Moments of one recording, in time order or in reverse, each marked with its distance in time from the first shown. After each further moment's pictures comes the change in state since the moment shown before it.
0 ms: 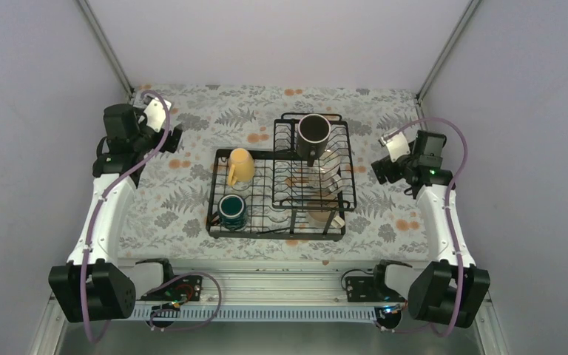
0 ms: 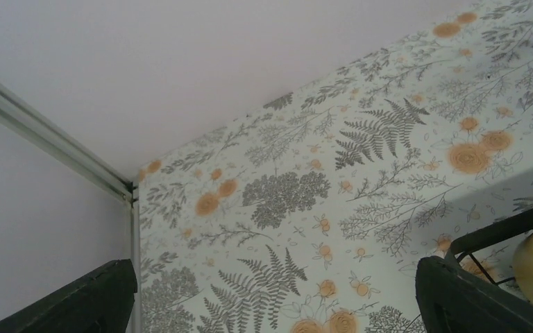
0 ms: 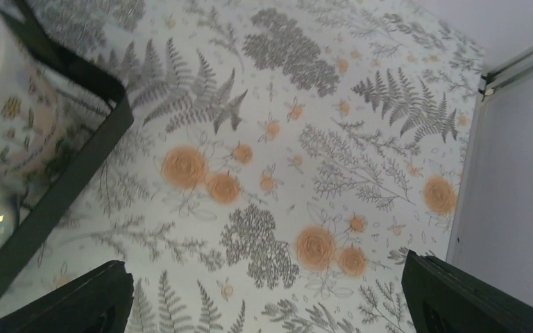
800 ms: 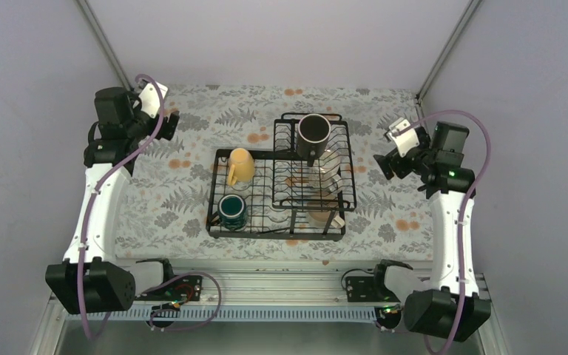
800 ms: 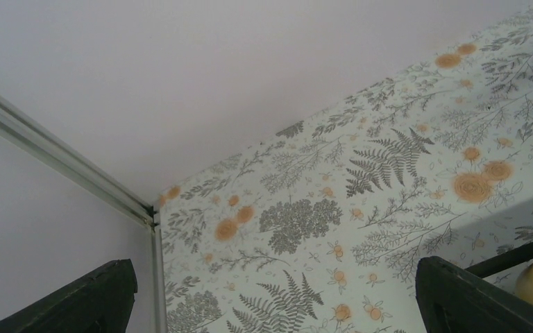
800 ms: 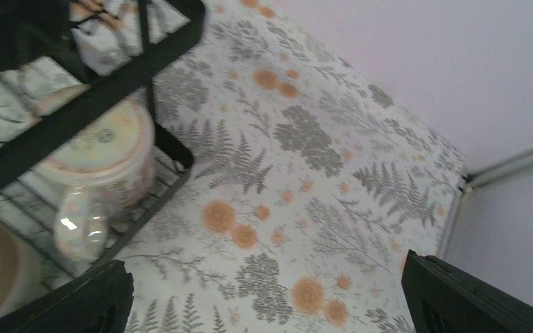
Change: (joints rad) left arm -0.006 0.043 0.186 -0.122 -0.007 0.016; right arm -0.047 -0.079 0.215 -0.240 -0.192 -0.154
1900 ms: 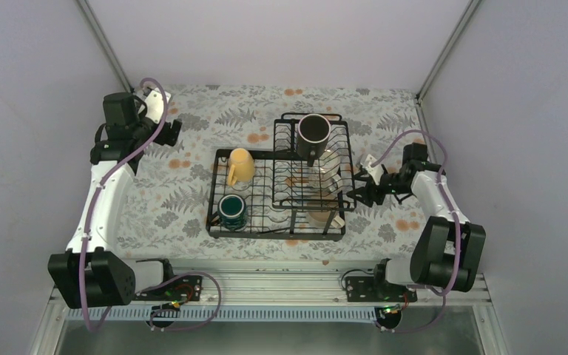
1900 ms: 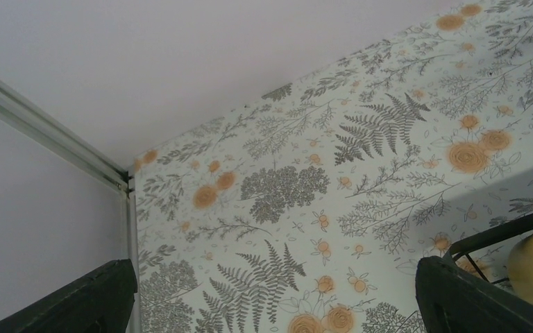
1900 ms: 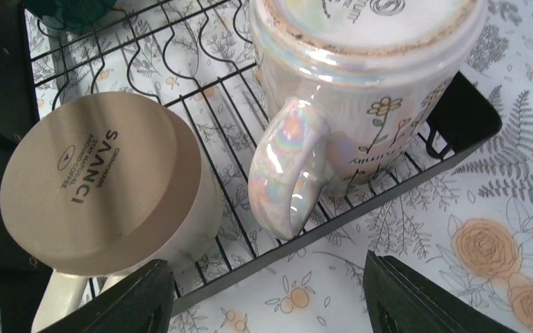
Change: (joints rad) left arm -0.002 0.034 -0.046 -0.006 -0.013 -0.027; right arm 0.000 0.309 -0.257 -0.087 -0.446 -0.420
